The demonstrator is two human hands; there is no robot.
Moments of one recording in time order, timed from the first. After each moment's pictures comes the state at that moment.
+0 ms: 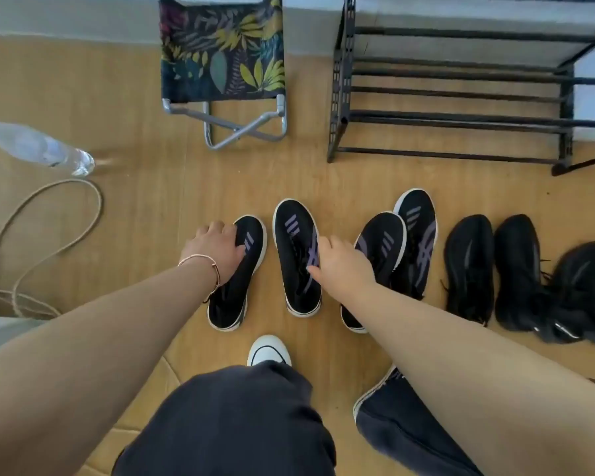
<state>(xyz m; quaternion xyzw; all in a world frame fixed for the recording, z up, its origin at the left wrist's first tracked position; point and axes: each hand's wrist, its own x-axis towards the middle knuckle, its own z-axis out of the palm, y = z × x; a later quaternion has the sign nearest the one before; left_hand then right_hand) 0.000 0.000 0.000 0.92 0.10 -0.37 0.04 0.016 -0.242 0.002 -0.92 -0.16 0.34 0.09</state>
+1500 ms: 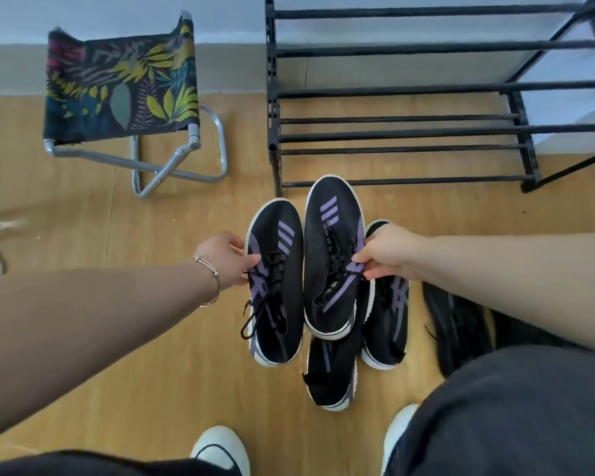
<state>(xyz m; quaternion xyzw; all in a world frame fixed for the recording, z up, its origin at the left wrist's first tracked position) 0.098 -0.102 -0.076 0.81 0.30 -0.29 0.41 0.149 -0.390 -0.063 -0.73 0.27 0.47 0.42</state>
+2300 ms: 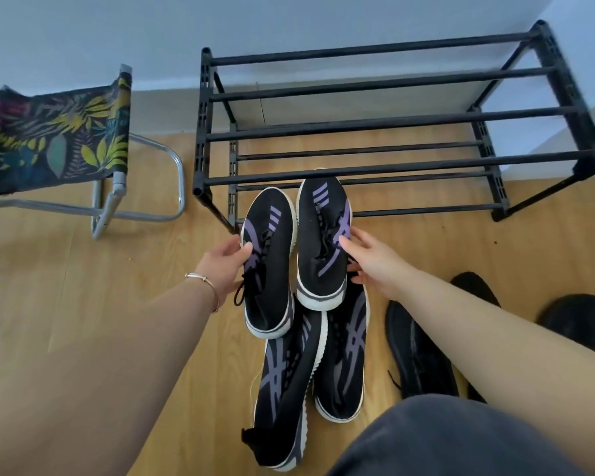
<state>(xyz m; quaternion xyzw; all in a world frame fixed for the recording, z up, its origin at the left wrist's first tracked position) 0.157 -0.194 -0.107 0.67 0.38 -0.22 0.61 0.190 -0.478 -0.110 -0.70 0.20 0.38 0.57</state>
